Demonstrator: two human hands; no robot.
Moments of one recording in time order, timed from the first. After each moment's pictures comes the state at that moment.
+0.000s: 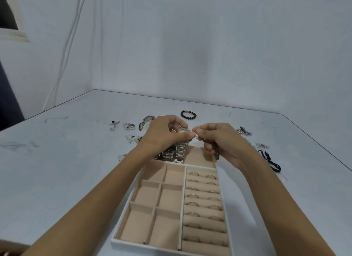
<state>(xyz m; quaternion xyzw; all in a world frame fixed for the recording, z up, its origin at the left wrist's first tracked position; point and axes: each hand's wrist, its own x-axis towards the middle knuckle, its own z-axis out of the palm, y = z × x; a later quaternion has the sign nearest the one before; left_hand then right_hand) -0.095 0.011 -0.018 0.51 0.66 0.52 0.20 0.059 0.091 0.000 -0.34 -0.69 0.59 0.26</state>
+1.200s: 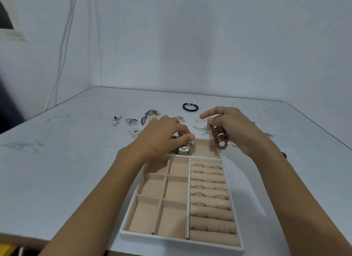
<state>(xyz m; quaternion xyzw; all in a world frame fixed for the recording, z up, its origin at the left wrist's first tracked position) -0.106 -0.001 -0.021 0.70 0.69 0.19 -0.02 0.064 0.086 0.014 -0.36 -0.72 0.52 0.27</state>
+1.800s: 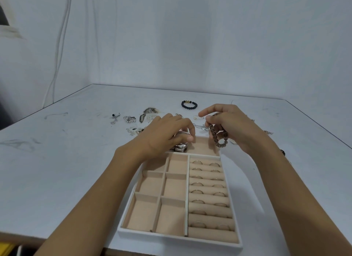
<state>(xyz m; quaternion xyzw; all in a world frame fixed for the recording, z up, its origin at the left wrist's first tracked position) -0.105 0.000 -0.024 0.73 0.65 0.20 0.00 0.064 0.084 0.014 -0.37 -0.74 0.50 0.28</state>
